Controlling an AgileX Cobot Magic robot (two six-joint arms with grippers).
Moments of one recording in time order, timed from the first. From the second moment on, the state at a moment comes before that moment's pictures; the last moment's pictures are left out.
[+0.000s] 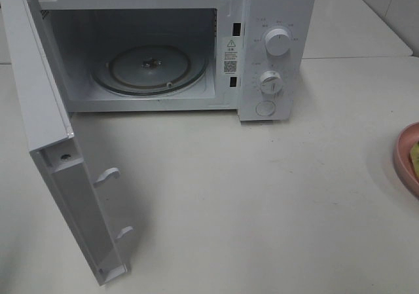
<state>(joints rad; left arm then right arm) 0.06 0.23 -0.50 -0.08 0.81 0.07 0.06 0.00 -0.51 -0.10 1.05 0.10</state>
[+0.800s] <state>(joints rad) 0.06 0.75 -0.23 -0.07 -0.17 0.07 0.06 0.00 -0.51 -0.10 1.05 0.10</state>
